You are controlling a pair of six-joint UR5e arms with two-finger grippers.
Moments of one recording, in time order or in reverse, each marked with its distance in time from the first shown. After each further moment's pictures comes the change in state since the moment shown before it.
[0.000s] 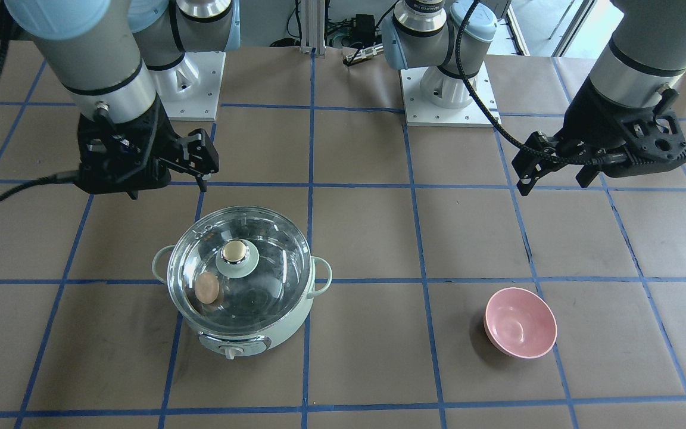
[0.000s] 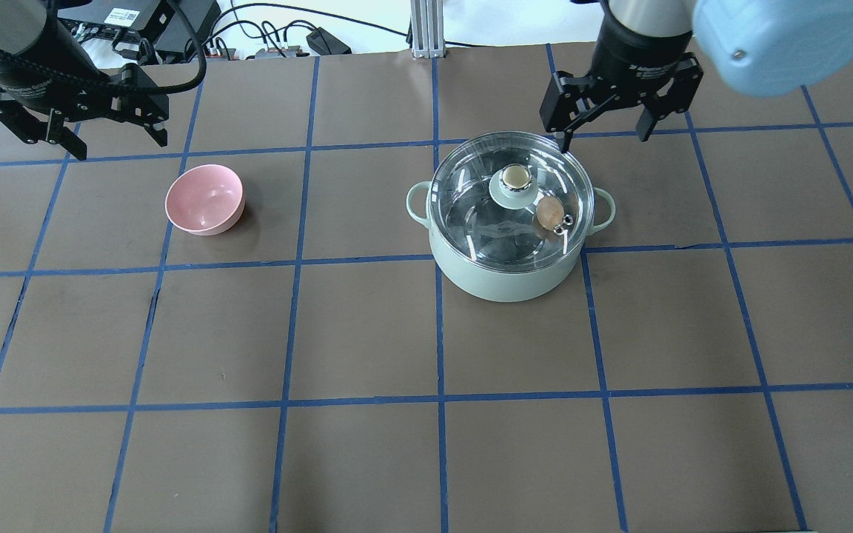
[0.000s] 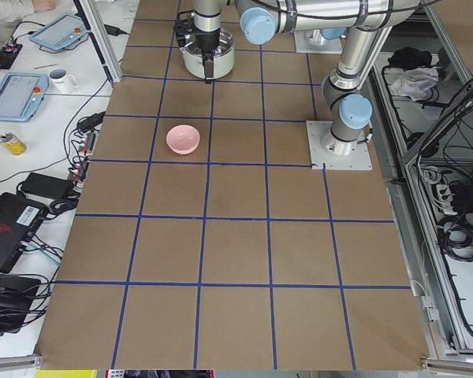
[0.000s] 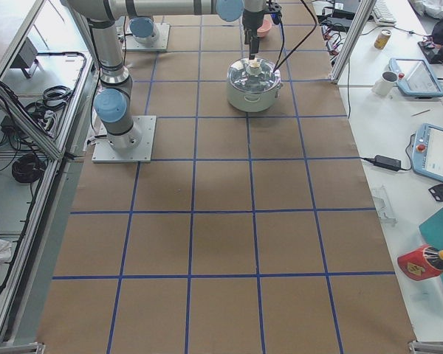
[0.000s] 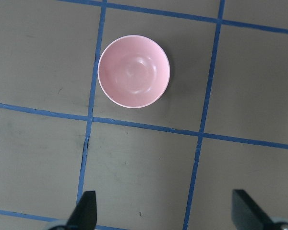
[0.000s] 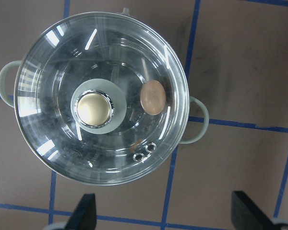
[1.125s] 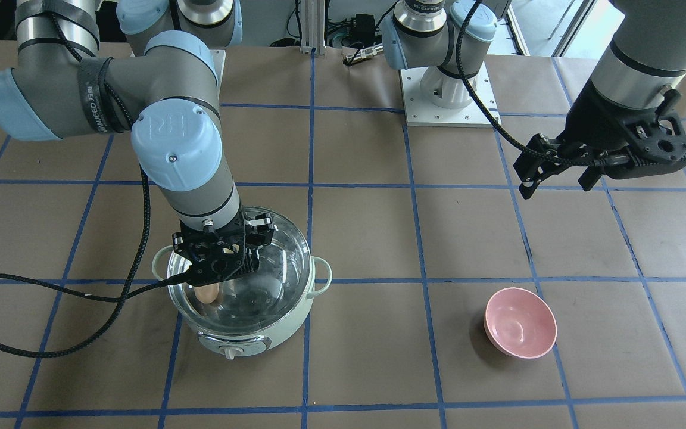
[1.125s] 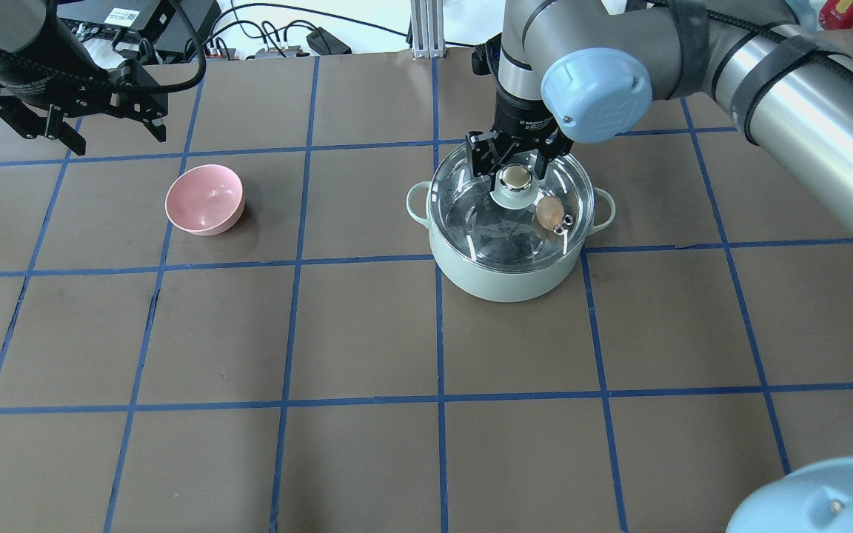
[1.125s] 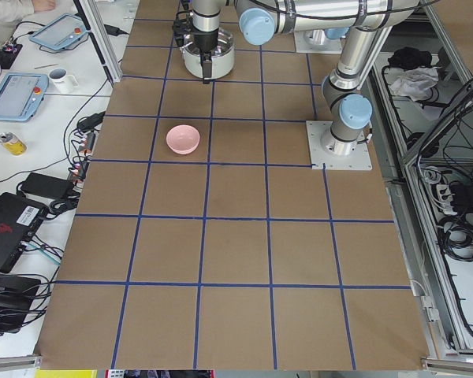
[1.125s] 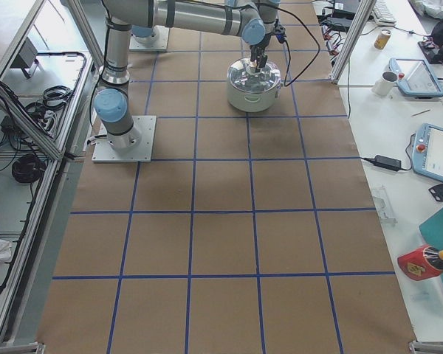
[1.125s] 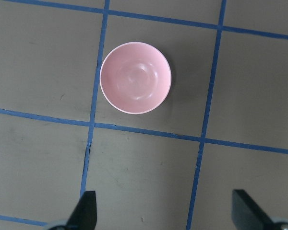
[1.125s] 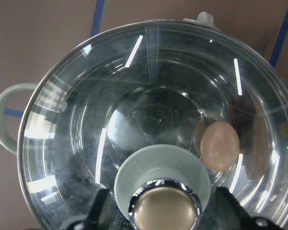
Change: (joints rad) left arm 0.001 -0.005 0.002 0.020 0.004 0.004; right arm 0.116 0.242 0.000 -0.177 0.014 0.008
